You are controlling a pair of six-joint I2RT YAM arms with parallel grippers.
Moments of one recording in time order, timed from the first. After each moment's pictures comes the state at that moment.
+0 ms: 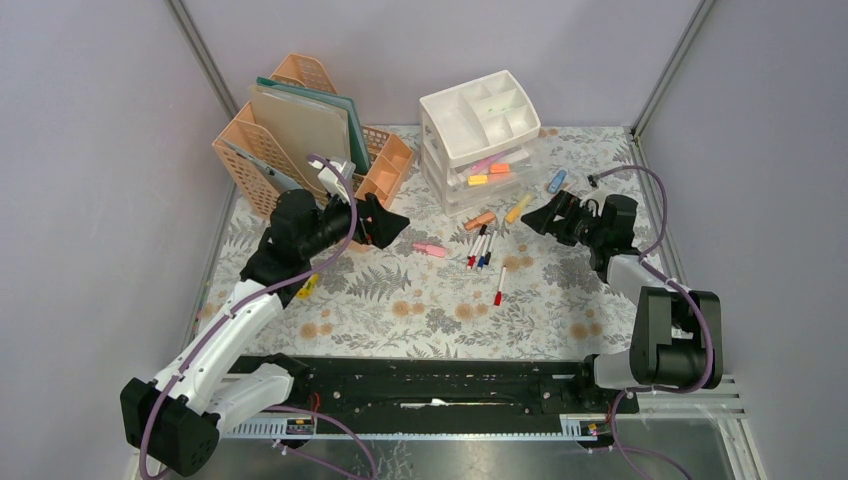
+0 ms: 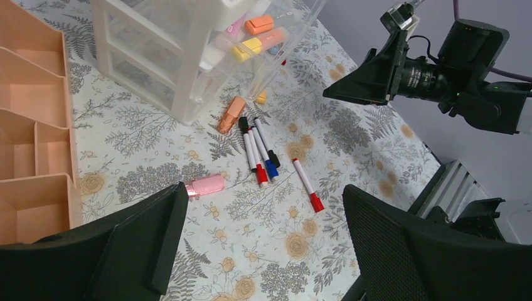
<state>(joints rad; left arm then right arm) -0.42 0.97 0.84 -0.06 0.38 -0.36 -0.10 1.40 0.61 0.33 -0.70 0.52</state>
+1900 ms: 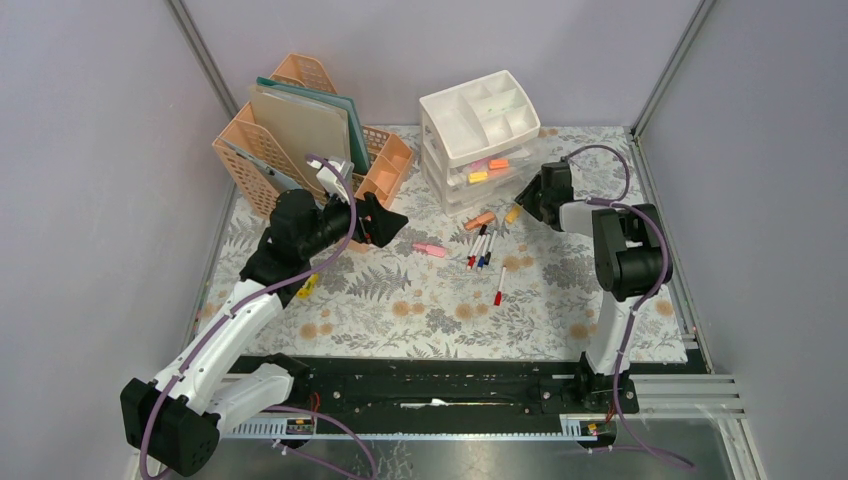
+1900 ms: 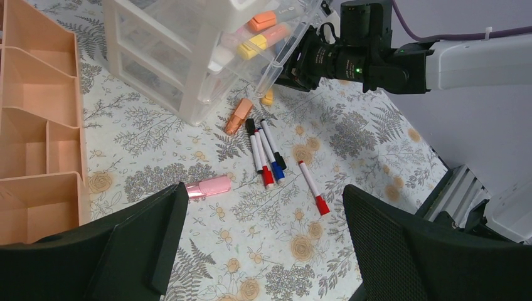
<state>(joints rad) -0.42 0.97 0.84 -0.06 0.36 -0.36 0.14 1.96 1.08 0.18 0.04 0.77</state>
